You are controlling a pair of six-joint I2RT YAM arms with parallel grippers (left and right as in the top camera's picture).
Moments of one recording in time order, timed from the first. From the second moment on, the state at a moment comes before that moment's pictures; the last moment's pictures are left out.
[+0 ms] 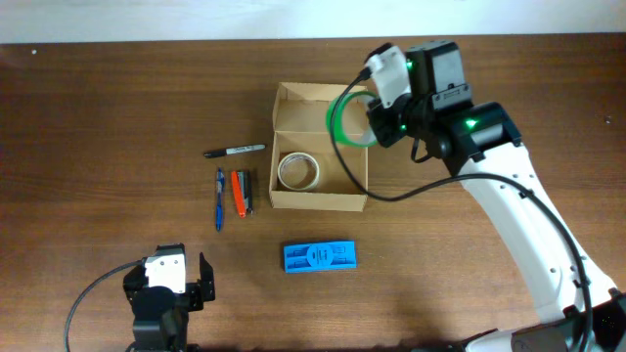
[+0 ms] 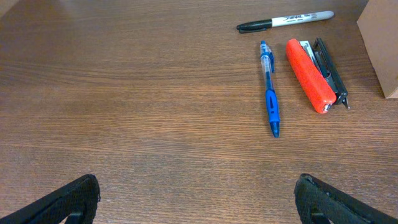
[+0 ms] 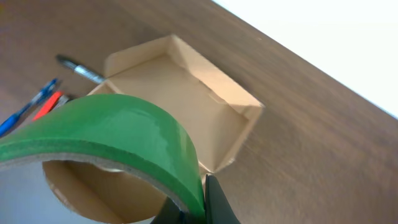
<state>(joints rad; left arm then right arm) -0.02 0.01 0.20 -0.74 -0.20 0.05 0.34 1.59 1.56 -0.76 -0.14 -0.26</state>
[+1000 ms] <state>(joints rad) -0.02 0.01 0.20 -0.74 -0.20 0.05 0.38 1.89 1.81 -1.03 -0.14 -0.60</state>
